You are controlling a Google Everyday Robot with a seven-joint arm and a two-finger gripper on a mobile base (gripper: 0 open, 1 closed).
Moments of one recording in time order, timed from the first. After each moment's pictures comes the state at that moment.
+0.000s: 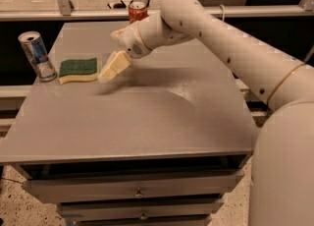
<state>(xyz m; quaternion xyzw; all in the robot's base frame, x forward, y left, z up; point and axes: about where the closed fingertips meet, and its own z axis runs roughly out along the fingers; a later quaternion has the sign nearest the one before) 0.664 0.145 0.864 -0.61 0.61 0.30 0.40</state>
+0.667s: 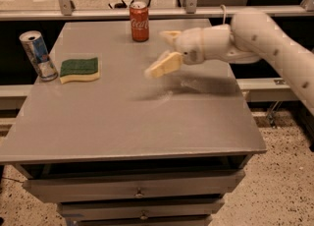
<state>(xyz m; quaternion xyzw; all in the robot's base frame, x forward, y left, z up) 0.645 0.004 0.887 -0.51 0.62 0.36 0.47</state>
